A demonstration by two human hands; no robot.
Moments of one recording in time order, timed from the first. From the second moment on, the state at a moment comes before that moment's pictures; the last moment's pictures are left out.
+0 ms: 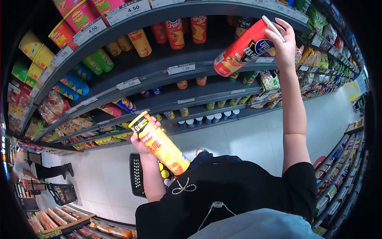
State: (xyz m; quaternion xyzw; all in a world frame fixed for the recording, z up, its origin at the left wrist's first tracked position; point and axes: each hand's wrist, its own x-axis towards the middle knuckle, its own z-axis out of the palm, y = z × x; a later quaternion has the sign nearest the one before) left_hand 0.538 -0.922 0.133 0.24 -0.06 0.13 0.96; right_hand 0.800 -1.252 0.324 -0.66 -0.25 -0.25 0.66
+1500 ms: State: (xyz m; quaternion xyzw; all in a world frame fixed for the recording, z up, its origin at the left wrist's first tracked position) left_hand 0.607 -0.939 0.136 0.36 -0.04 0.33 0.87; right_hand 1.034 -1.188 0.277 -0.76 -0.42 -0.43 0.25
